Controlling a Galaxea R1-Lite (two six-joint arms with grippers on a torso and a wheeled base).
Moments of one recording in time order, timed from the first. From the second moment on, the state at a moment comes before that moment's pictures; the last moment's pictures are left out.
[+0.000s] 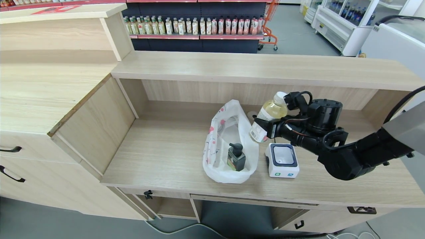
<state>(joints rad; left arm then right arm) 0.00 0.00 0.00 0.00 -0.01 0.00 0.34 2.05 -0.99 -1.03 0.18 0.03</state>
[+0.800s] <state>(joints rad) 0.00 0.00 0.00 0.00 -0.01 0.00 0.29 2.26 -1.09 -1.15 0.35 0.02</state>
